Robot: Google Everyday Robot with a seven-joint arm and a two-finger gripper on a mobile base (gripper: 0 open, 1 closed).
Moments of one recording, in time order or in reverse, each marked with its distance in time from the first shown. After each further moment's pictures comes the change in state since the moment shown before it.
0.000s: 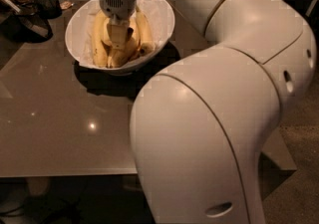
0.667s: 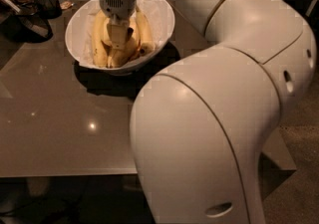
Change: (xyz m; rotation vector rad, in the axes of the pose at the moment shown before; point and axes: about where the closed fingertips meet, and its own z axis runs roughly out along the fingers) arm 0.001 0.000 0.008 0.000 0.000 0.000
